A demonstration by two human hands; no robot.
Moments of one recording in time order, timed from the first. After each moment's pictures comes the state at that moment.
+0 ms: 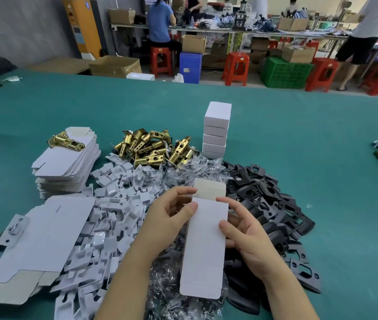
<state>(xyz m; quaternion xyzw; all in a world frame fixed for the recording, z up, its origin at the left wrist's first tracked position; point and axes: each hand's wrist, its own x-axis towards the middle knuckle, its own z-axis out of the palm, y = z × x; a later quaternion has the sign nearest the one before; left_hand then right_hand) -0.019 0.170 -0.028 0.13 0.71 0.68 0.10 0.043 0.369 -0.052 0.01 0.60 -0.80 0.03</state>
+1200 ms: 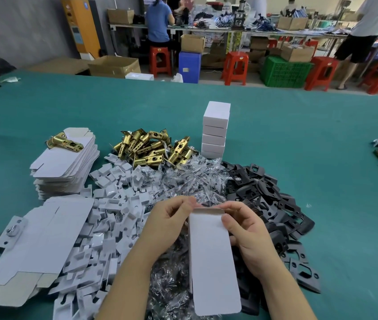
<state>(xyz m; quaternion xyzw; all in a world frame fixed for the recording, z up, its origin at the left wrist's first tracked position) -0.020 0.175 -0.032 0.14 0.76 0.63 0.08 0.041 0.369 -0.055 0.05 0.60 -0.80 -0.02</state>
